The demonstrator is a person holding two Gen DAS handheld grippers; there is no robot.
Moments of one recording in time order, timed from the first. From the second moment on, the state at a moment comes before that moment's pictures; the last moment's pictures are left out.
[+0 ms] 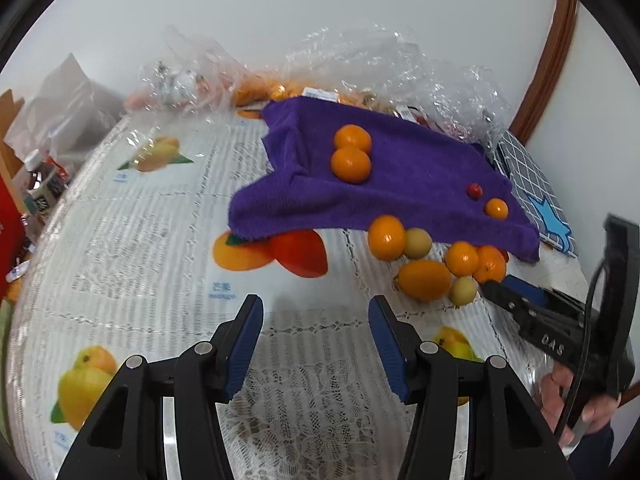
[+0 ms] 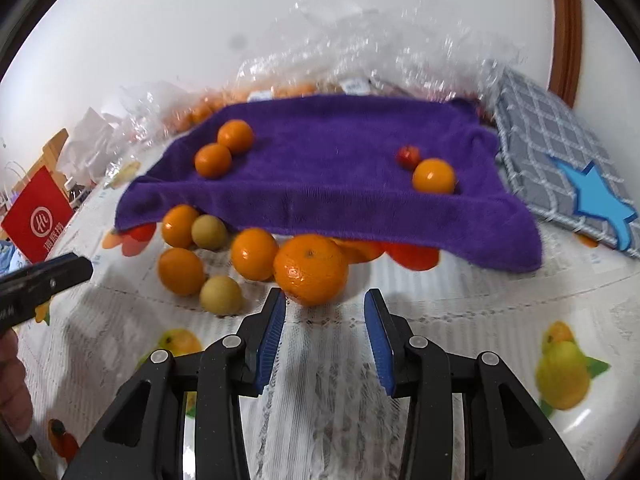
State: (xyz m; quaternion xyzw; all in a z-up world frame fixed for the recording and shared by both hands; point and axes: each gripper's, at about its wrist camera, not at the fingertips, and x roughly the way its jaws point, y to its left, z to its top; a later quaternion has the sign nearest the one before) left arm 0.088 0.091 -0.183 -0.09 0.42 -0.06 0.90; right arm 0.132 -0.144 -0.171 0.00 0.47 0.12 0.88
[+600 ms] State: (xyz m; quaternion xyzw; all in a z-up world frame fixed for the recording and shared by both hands) left arm 0.094 0.039 -0.187 -0.07 0.39 -0.15 0.91; right arm 0.128 -0.167 -0.158 -0.01 0.43 0.12 0.90
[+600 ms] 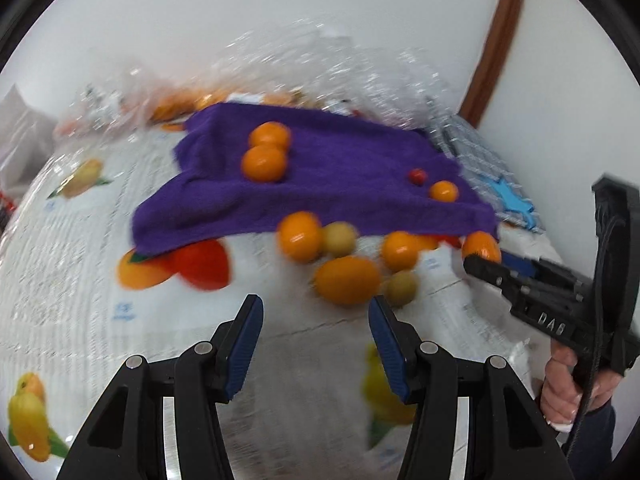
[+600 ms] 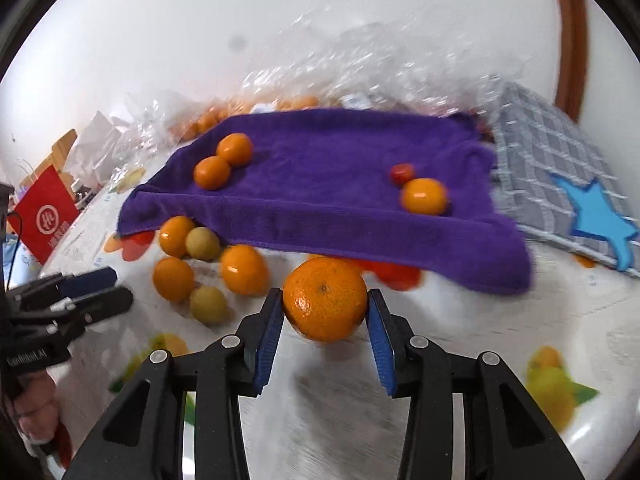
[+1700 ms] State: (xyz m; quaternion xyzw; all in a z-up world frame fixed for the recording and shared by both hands) left arm 0.146 0.044 -0.129 -0.06 0.32 -0.06 0.94; right arm 0.153 -0.203 -0.103 -0.01 0.37 0.08 0.92
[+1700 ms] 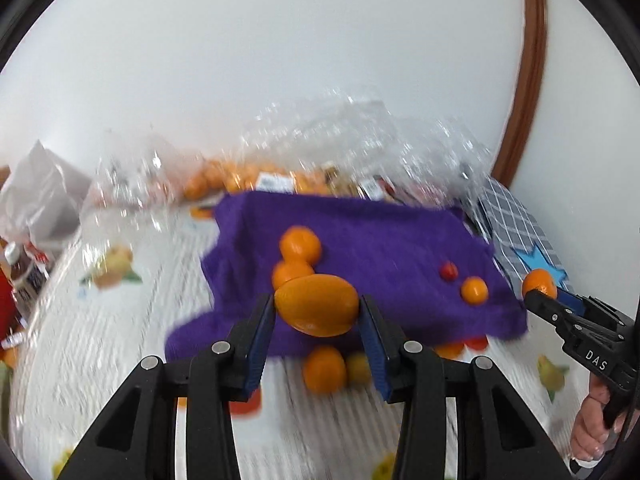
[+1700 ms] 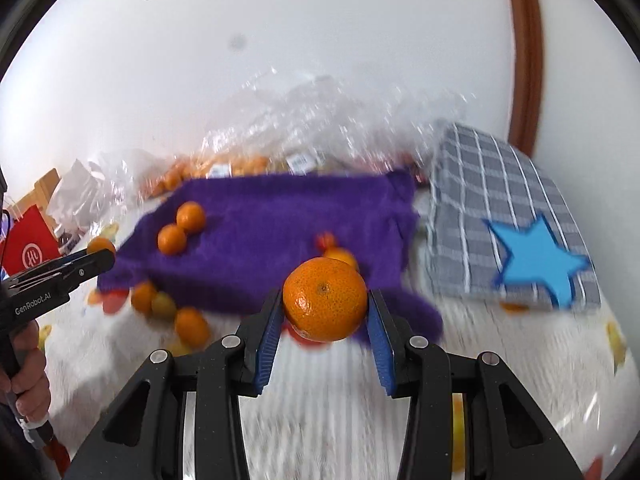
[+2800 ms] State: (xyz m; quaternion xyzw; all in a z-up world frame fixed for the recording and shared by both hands) left arm 0.196 0.058 -0.182 -0.10 0.36 -0.06 0.92; right arm 0.221 -0.172 -0.165 0.01 0.42 0.10 0.90
